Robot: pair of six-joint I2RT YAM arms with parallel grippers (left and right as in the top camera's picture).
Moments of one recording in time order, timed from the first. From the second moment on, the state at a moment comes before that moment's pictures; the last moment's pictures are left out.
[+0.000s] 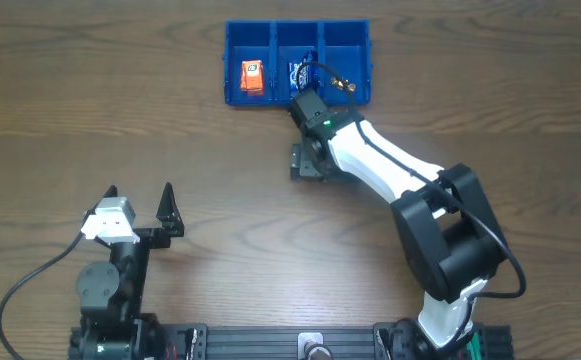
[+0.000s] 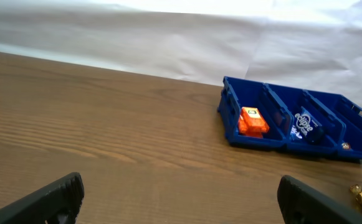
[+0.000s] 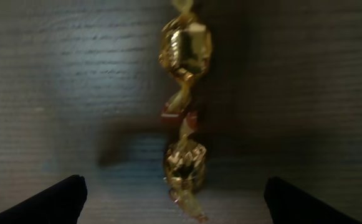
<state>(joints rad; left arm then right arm) -0.03 0.01 0.02 -0.11 0.02 -0.17 0.54 1.94 1.27 -0.76 0.08 0.59</state>
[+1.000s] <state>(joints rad) -0.03 0.01 0.02 -0.11 0.02 -0.17 0.51 1.98 1.27 -0.71 0.09 0.56</state>
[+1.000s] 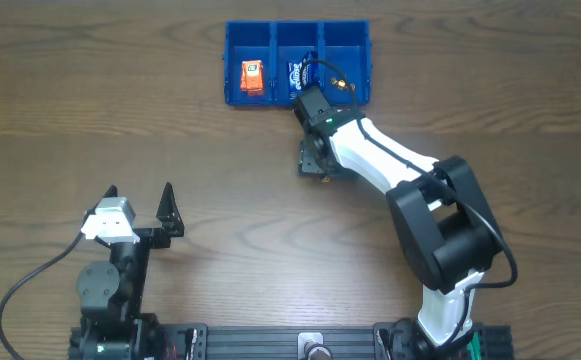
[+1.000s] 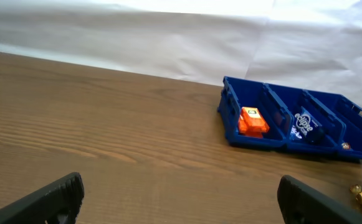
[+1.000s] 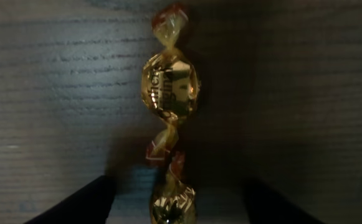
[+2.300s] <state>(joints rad) -0.03 0.01 0.02 -0.11 0.02 -0.17 0.39 1.79 1.46 -0.24 0.42 0.33</state>
